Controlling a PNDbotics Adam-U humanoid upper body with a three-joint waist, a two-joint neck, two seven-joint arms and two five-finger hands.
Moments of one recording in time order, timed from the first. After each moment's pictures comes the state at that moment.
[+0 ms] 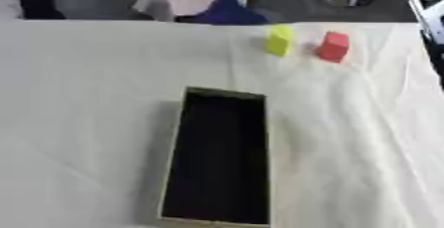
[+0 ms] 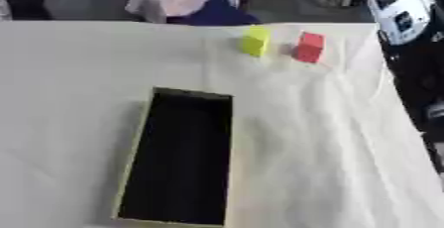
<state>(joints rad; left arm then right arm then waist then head) -0.24 0.77 0.16 -1.99 0.05 -0.22 0.69 -0.97 -0.72 -0.05 -1.05 0.55 -0.25 -0.02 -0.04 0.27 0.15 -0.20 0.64</state>
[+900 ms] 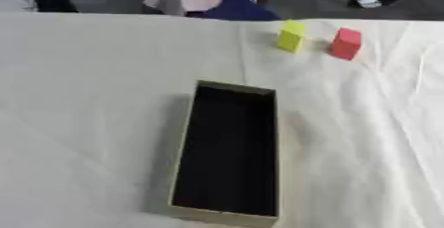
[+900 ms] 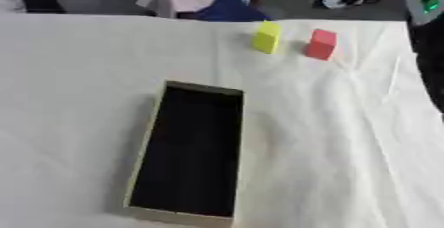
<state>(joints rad) -0.21 0.77 0.16 -1.99 0.05 -0.22 0.69 -1.09 -0.73 -0.06 -0.92 0.84 -0.39 0.53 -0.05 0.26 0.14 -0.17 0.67</state>
